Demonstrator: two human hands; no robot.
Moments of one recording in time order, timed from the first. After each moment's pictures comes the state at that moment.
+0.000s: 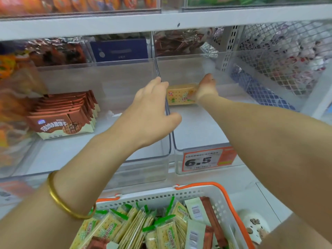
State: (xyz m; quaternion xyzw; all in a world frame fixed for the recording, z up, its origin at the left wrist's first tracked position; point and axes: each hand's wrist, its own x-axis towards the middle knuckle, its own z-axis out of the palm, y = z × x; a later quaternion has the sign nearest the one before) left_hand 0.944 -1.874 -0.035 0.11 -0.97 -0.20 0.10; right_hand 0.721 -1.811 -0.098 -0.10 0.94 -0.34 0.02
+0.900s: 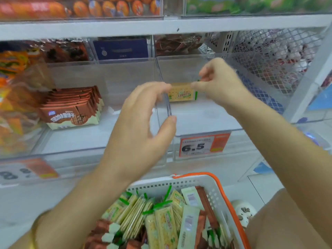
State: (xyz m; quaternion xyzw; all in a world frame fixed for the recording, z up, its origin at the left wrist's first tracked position) left_hand 1.023 -1.844 -0.040 0.01 -0.90 -0.29 0.33; right_hand 0.843 -1.737 -0.025 -0.23 0.87 -0.44 -0.02
